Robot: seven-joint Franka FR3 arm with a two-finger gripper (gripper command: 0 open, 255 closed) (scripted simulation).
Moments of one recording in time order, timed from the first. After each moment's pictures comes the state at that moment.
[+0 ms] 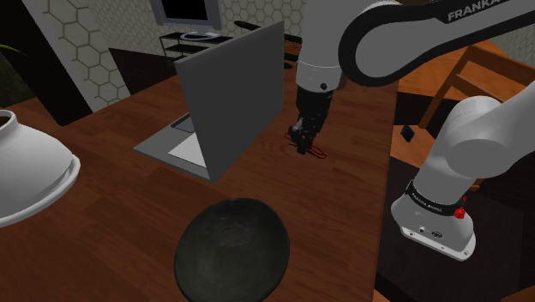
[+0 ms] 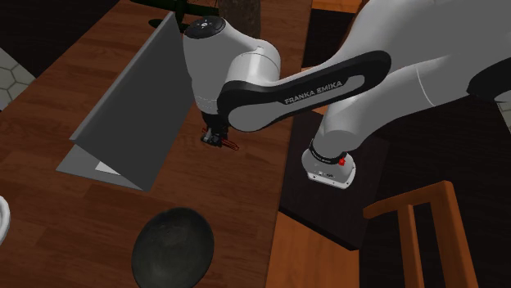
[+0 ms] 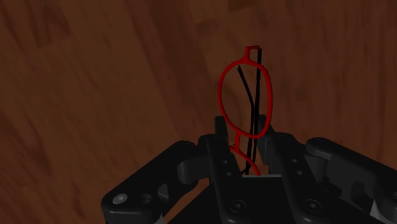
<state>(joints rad) 0.14 -0.65 0.48 -2.62 0.35 2.06 0.34</state>
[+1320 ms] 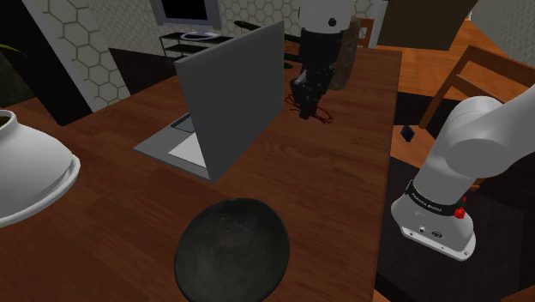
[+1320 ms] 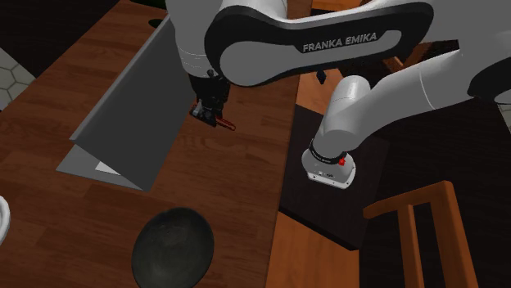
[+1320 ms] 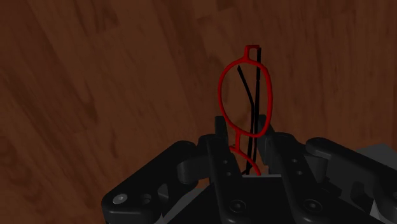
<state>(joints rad) 0.12 -0.69 0.41 -2.38 0.29 1.78 0.35</state>
